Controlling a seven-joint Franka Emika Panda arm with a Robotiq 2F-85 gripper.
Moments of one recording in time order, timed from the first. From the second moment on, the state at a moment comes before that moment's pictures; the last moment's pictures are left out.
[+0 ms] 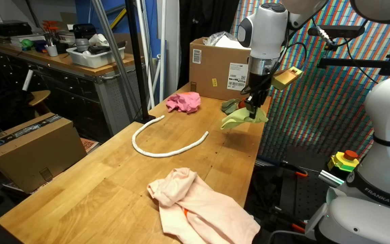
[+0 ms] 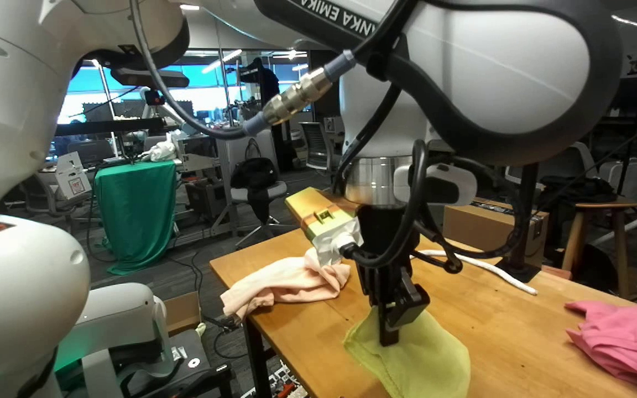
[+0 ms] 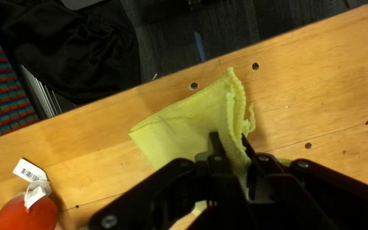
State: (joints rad) arm 0.92 0.61 -1.43 -2.15 -2.51 4.15 2.53
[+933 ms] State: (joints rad) arm 0.92 0.61 -1.41 -2.20 -2.51 4.18 2.47
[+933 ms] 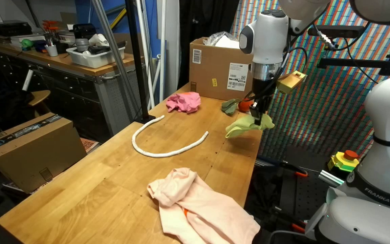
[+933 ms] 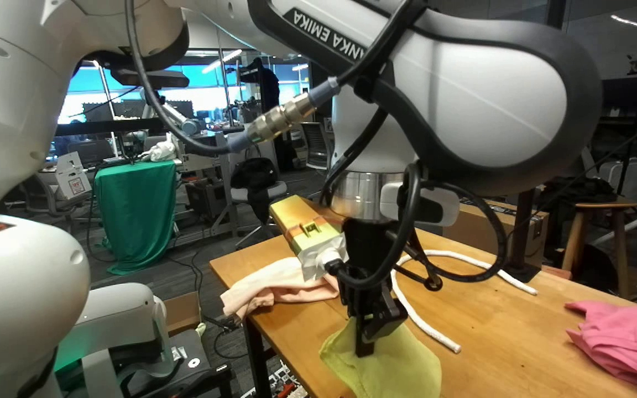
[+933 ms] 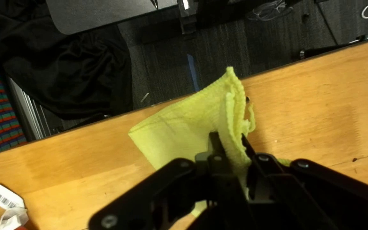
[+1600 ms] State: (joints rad) arm 0.92 0.63 -1.36 -2.20 -2.51 4.17 2.47
